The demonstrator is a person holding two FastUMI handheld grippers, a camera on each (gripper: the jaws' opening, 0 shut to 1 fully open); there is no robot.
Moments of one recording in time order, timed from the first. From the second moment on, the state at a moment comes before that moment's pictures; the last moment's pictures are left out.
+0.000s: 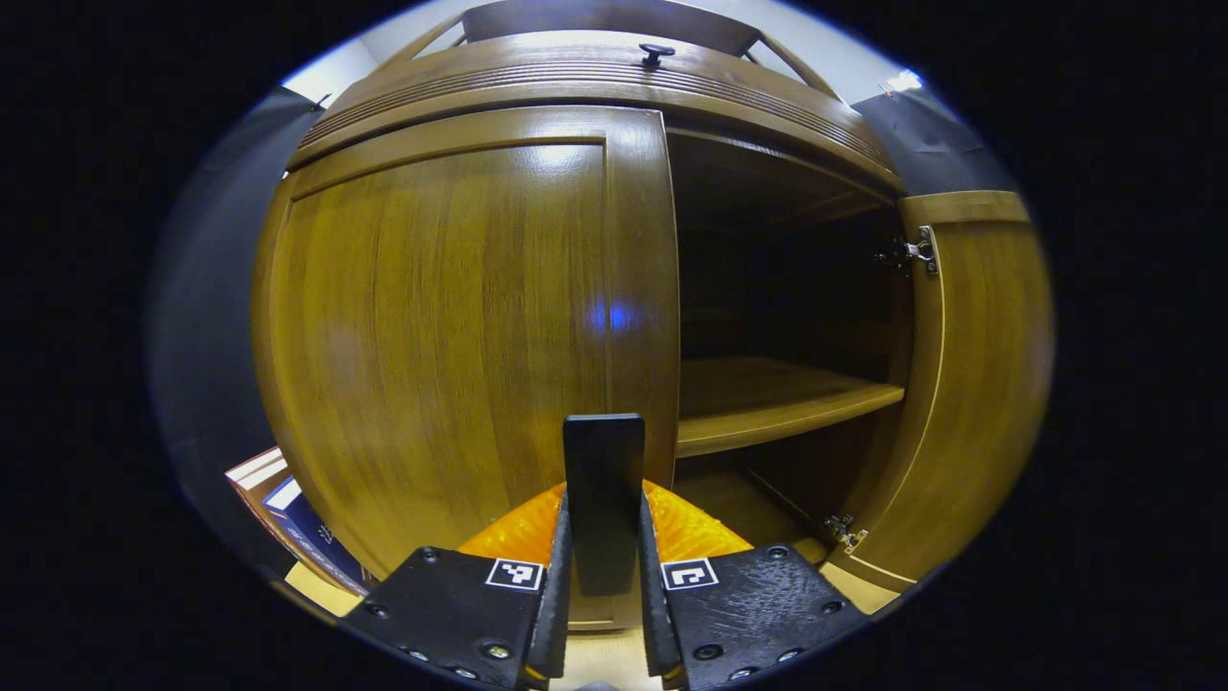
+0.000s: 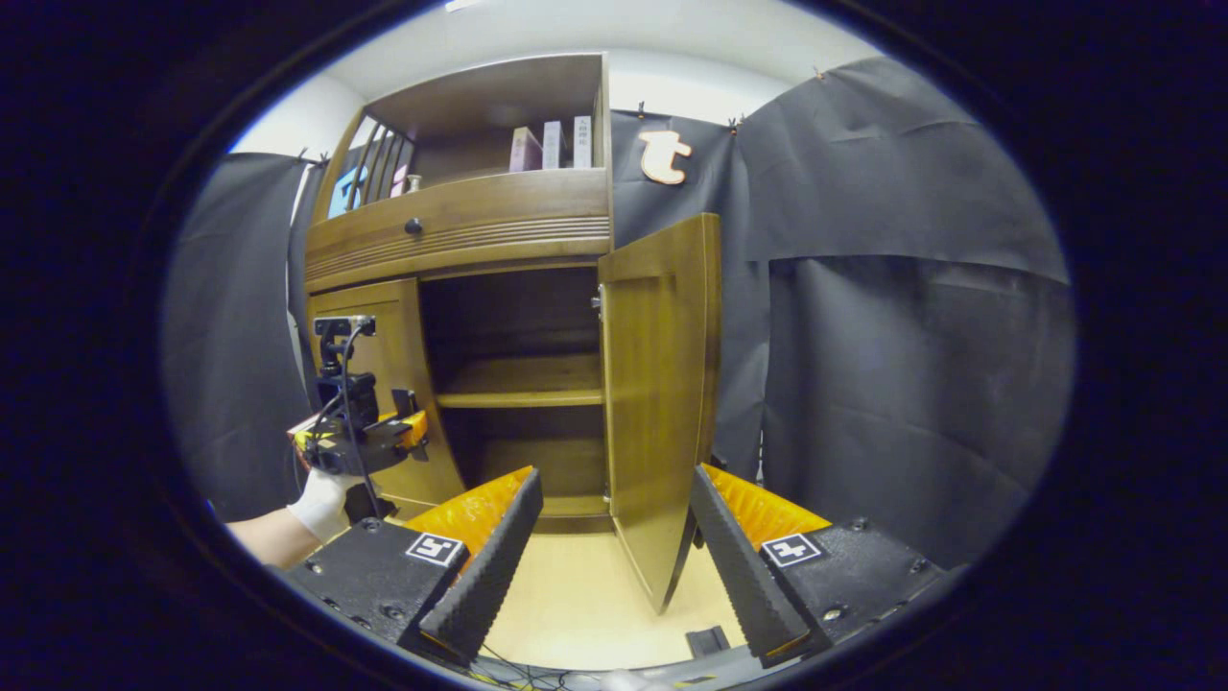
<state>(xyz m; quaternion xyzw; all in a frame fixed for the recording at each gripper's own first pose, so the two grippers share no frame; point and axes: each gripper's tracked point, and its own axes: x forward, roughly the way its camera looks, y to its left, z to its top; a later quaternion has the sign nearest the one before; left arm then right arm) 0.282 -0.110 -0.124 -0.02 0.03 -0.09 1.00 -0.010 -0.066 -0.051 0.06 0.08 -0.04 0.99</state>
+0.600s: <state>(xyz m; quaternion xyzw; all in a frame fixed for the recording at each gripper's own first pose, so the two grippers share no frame) 0.266 -0.109 -0.123 -0.02 0.02 -0.11 0.99 -0.014 -0.059 -0.051 0.05 0.09 -0.01 0.99</state>
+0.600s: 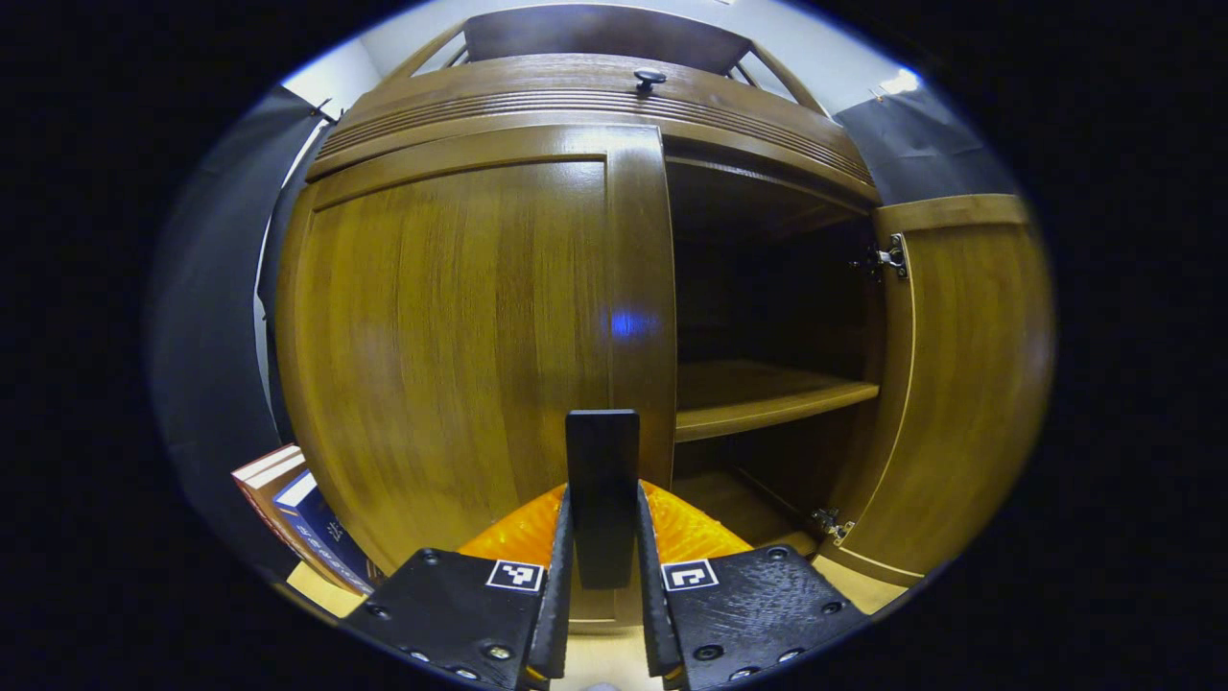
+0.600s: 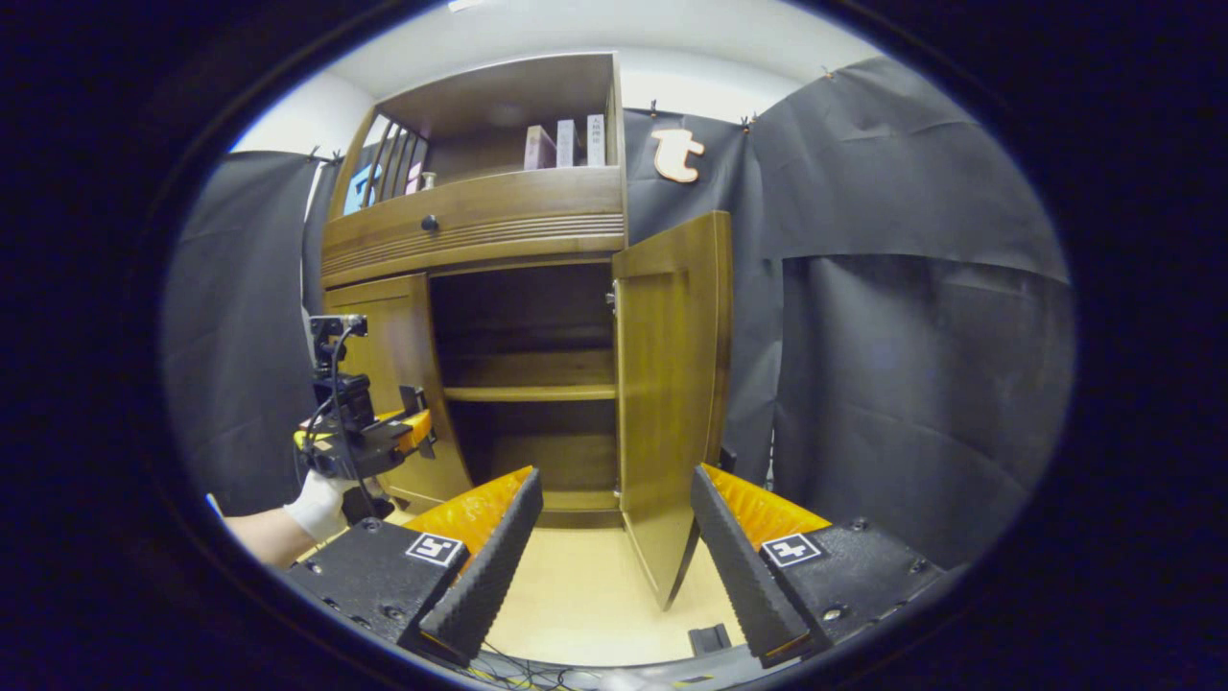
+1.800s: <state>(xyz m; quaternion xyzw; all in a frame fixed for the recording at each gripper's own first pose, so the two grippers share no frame) 0.286 -0.109 -0.120 -0.01 0.03 -0.09 1.00 -0.003 -0.056 -0.062 0.05 0.11 0.01 0.99</state>
